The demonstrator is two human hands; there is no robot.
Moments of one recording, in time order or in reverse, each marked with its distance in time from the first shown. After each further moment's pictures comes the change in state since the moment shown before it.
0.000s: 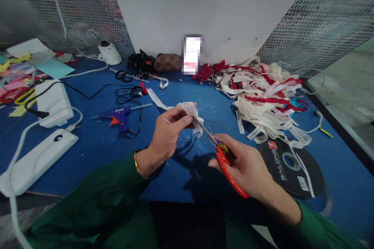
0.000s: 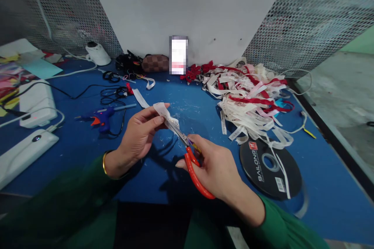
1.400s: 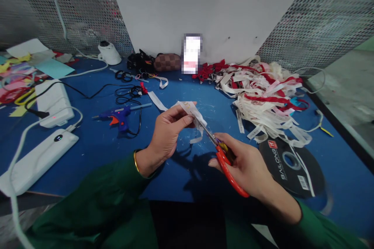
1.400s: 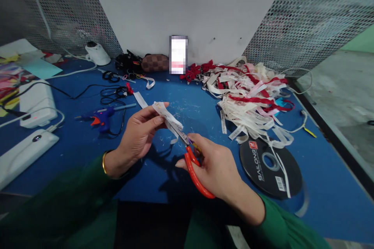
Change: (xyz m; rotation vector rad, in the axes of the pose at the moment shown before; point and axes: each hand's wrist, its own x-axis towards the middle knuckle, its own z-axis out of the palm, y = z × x) left_hand -0.001 0.000 -0.001 0.001 -0.022 0.020; right_hand -0.001 -0.001 -0.001 -0.010 0.022 -0.030
